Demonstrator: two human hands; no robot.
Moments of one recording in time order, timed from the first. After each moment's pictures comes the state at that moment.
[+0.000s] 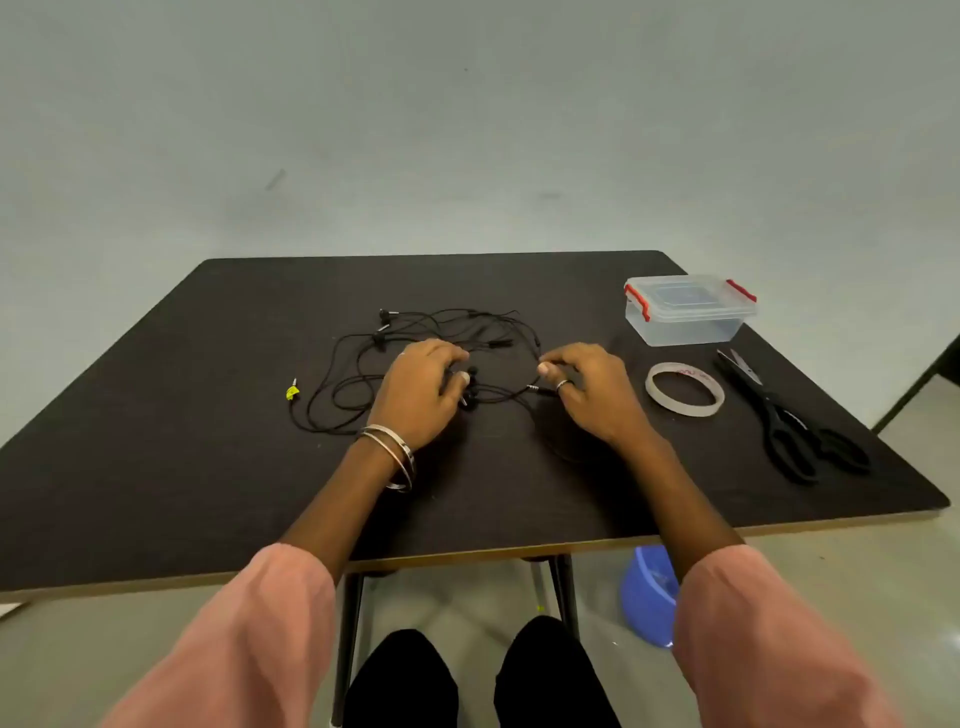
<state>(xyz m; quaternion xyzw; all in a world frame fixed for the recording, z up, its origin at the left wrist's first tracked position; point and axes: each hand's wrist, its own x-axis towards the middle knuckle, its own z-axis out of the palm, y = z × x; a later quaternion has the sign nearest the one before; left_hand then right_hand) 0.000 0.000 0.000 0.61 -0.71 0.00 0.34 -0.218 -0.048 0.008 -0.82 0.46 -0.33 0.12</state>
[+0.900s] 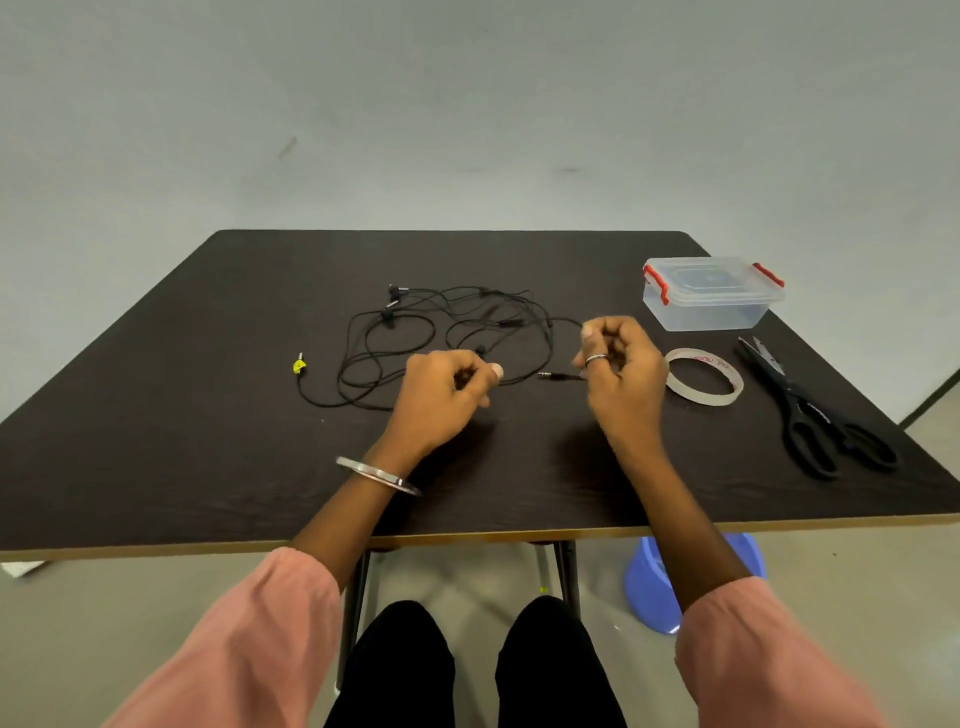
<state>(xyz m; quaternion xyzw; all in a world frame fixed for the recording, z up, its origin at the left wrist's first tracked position) -0.028 0.024 -0.005 0.60 -0.63 -0.15 0.47 -0.212 -0.020 0.002 -0.63 0.43 -0.60 0.25</state>
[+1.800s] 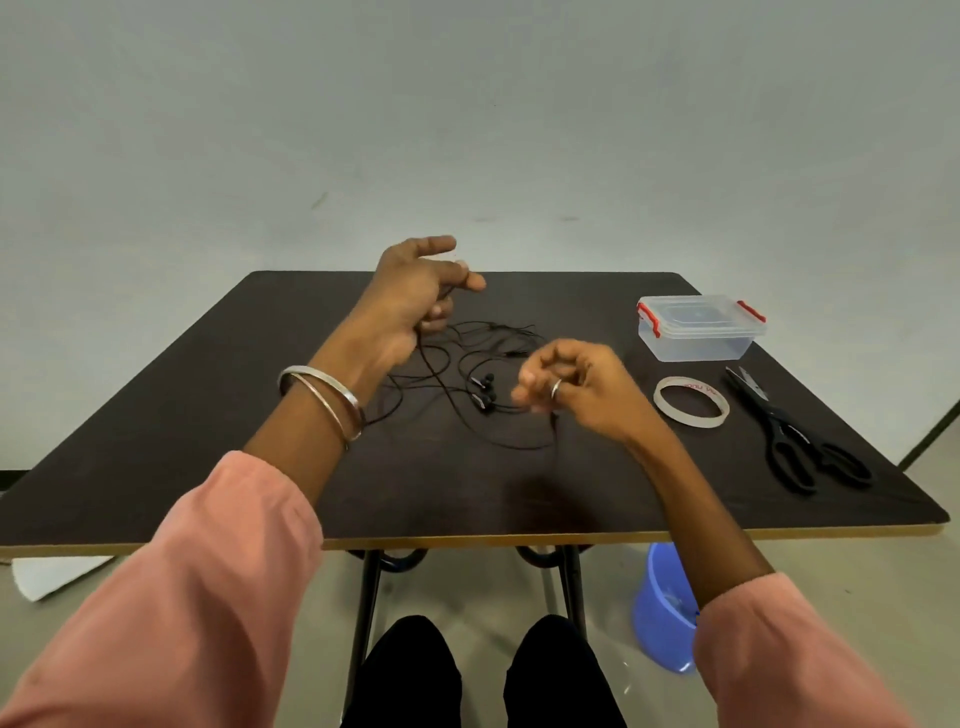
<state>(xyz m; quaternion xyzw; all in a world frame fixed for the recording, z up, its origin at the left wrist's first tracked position) -0.006 0.041 0.137 0.52 -0.42 -0.43 0.61 -0.206 0.002 0.053 -0.76 0.31 -0.36 0.45</state>
